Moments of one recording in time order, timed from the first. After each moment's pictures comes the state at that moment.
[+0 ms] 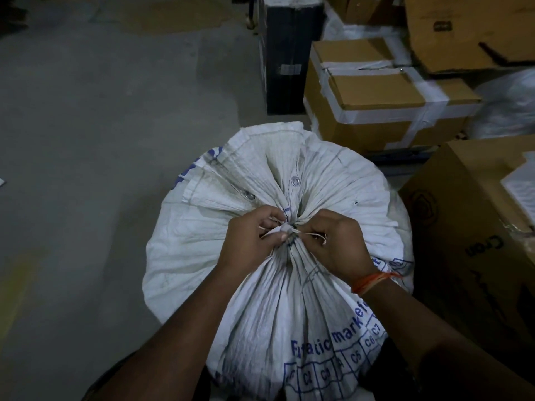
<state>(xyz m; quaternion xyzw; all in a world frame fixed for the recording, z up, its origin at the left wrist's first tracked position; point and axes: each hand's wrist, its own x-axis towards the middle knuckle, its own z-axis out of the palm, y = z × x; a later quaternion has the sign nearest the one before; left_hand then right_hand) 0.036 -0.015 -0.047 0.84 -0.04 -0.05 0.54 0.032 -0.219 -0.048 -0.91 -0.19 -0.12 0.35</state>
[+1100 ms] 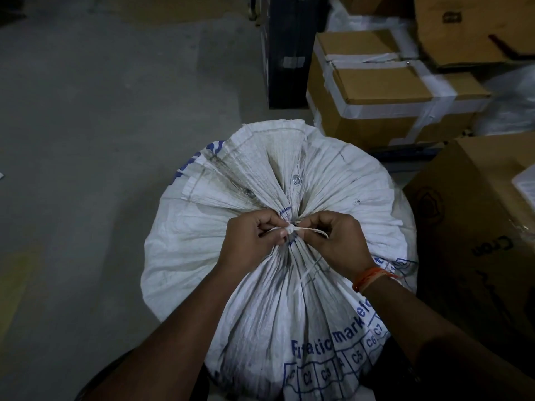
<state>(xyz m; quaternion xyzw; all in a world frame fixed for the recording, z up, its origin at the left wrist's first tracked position) 0.040 -0.015 -0.064 0.80 0.00 -0.08 0.59 0.035 -0.216 -0.062 -0.84 -0.03 0.01 0.54</state>
